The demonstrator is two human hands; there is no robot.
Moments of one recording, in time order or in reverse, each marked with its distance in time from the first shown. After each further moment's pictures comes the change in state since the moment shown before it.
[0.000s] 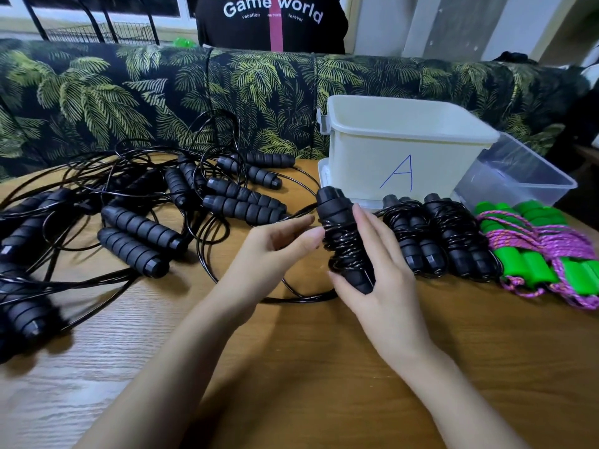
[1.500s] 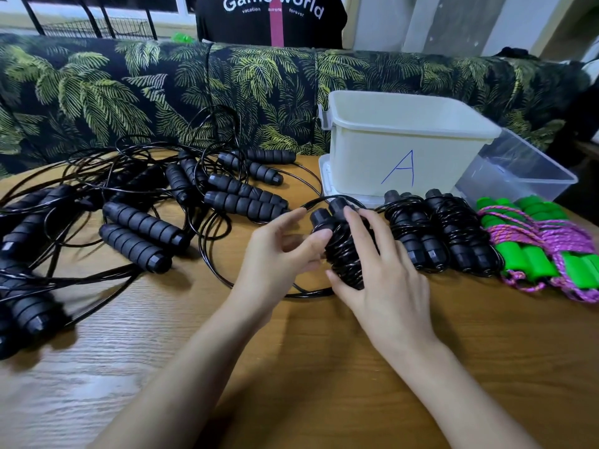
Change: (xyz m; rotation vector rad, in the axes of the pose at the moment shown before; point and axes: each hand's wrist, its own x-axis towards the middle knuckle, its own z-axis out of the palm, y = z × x) left_hand -0.006 -0.001 0.019 -0.235 0.159 -0.026; right_hand -0.001 -0.005 0.003 -0.645 -0.035 0.000
